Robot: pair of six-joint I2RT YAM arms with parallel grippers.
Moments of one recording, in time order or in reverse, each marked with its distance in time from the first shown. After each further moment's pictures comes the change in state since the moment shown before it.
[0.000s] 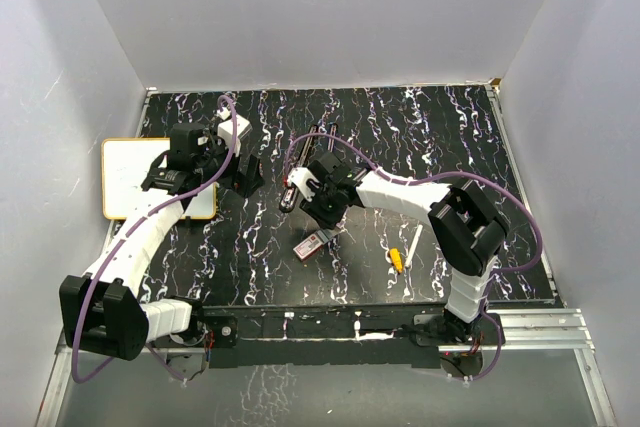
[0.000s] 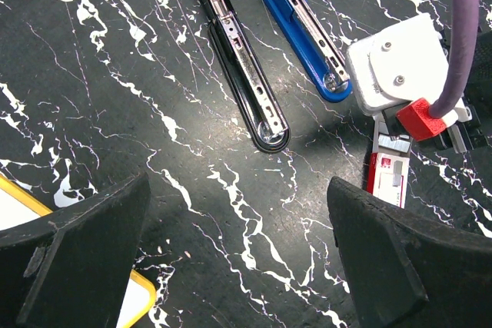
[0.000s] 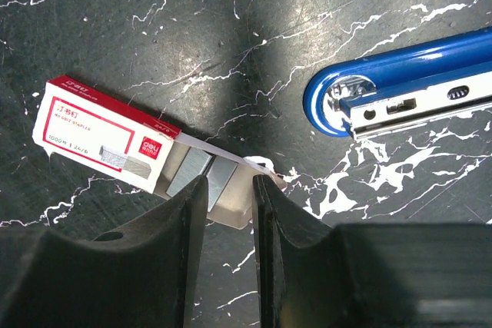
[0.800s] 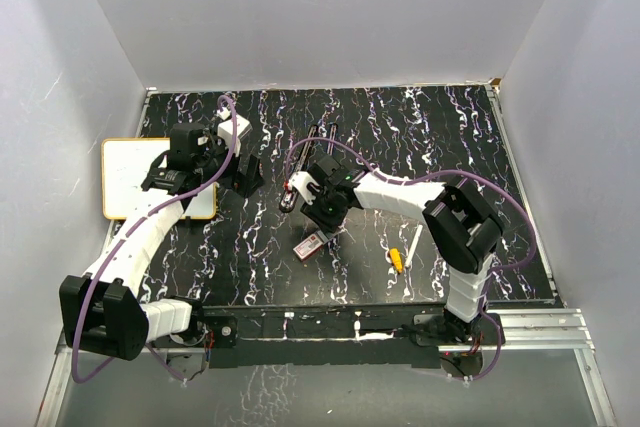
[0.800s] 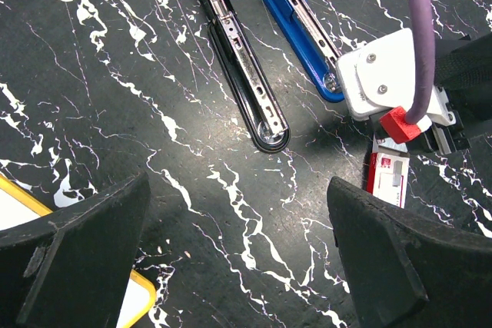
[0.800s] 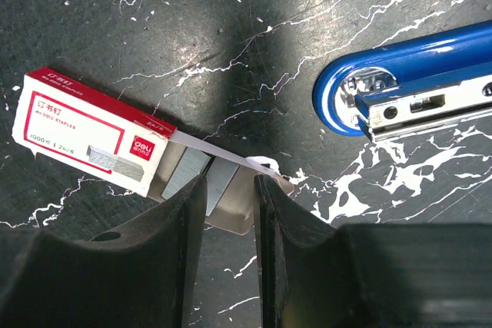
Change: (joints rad) left arm 0.000 0.000 0.000 0.000 0.000 0.000; right arm 0.000 0.023 -0.014 0.000 0.002 0.000
